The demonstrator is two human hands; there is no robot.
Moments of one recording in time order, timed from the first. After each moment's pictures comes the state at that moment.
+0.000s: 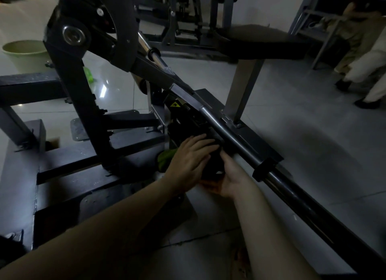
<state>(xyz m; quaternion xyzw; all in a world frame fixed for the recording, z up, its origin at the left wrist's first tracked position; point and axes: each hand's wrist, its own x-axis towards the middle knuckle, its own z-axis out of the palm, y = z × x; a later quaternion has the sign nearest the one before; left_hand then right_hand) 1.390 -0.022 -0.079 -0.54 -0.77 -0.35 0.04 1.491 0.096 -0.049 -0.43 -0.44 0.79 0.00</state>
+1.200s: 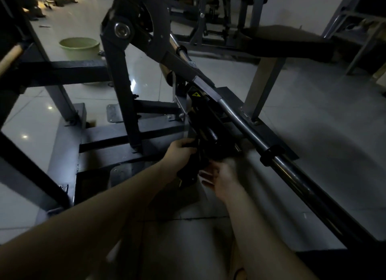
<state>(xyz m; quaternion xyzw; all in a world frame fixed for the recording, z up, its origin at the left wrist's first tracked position) 1.425 -0.085 -0.058 -0.08 -0.71 -0.64 -0.29 1.515 0.038 -0.093 -0.43 -0.50 0.75 0.01</state>
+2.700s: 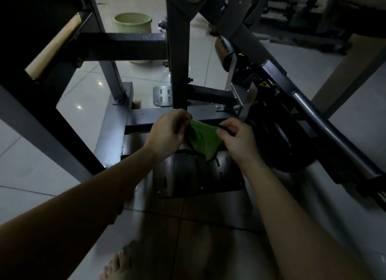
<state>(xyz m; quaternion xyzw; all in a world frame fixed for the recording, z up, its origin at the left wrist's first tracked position) 1.329 -0.228 -0.080 -0.25 -0.86 -0.44 0.06 1.384 -0.024 -0.085 -0.11 -0.79 0.59 0.13</state>
